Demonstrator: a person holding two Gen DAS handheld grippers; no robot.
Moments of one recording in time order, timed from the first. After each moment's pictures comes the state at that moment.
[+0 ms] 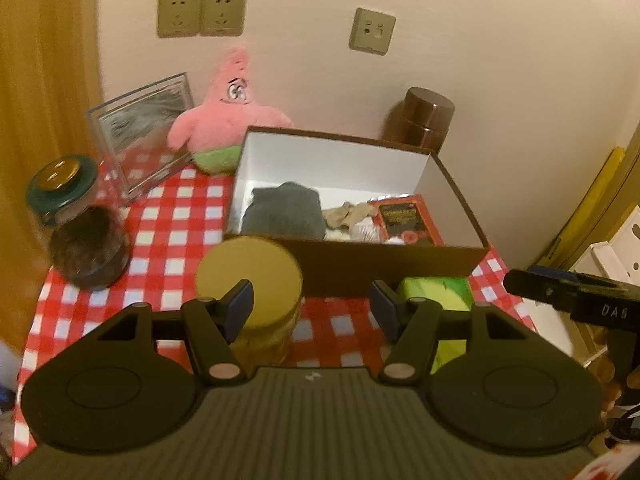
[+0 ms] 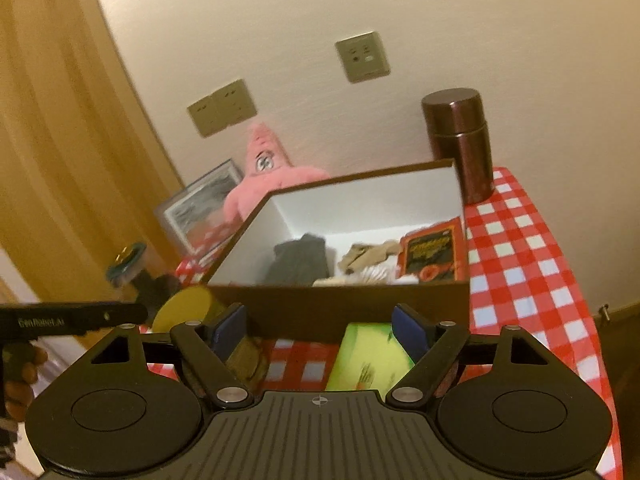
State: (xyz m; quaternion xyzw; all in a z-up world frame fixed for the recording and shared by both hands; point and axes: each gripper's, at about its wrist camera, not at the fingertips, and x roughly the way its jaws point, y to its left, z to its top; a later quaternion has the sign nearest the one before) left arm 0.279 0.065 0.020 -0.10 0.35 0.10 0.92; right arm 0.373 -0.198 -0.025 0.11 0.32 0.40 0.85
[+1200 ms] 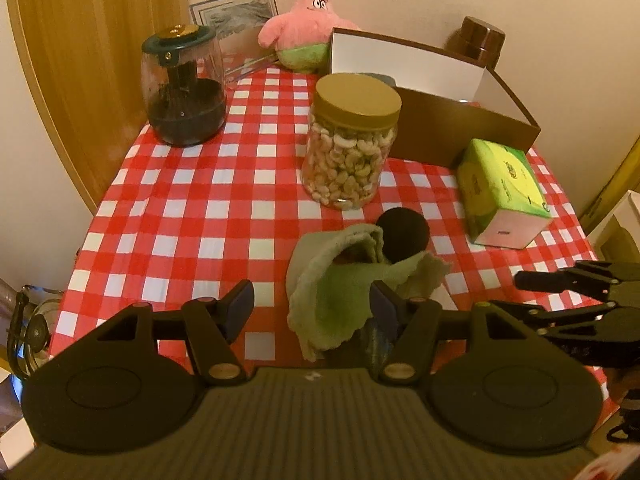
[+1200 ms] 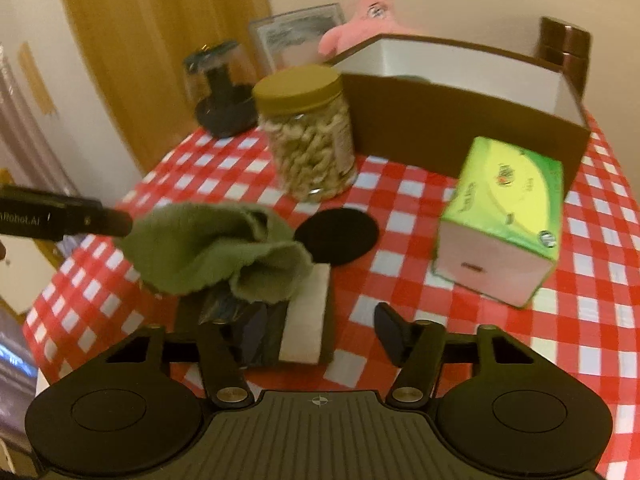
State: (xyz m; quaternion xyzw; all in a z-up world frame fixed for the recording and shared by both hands) left arm 0.136 0.075 -0.045 -0.11 0.42 0.16 0.88; right arm 0.229 -0.133 -0.110 -0.07 0.39 0.47 0.79
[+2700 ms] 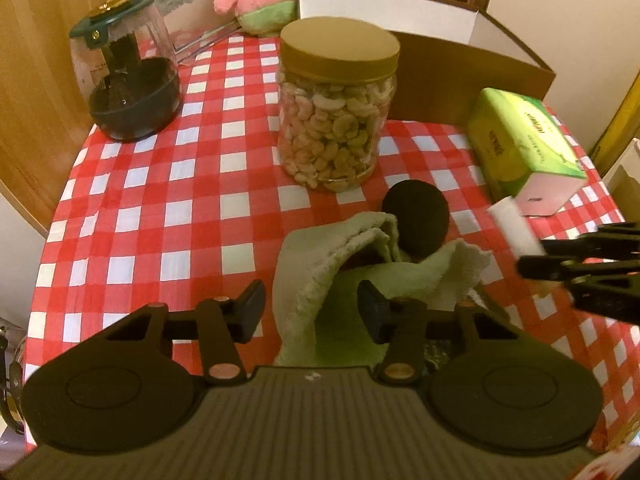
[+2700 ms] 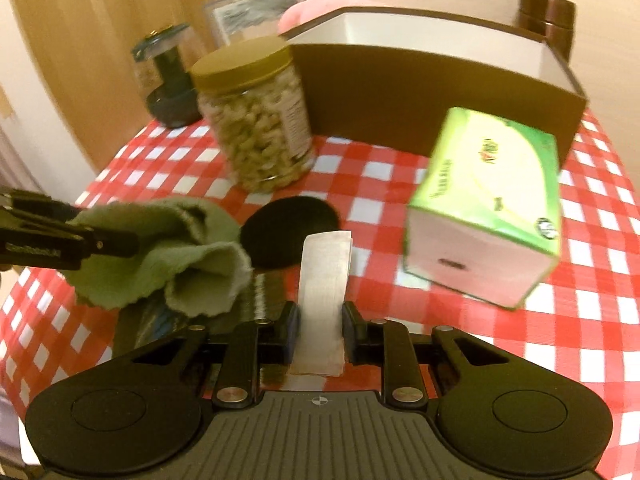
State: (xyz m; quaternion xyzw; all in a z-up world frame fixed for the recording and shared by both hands) left arm 0.198 0.093 -0.101 -0.06 0.47 0.12 0.87; right arm 0.268 -0.121 -0.141 -0.07 0.41 0.42 0.80
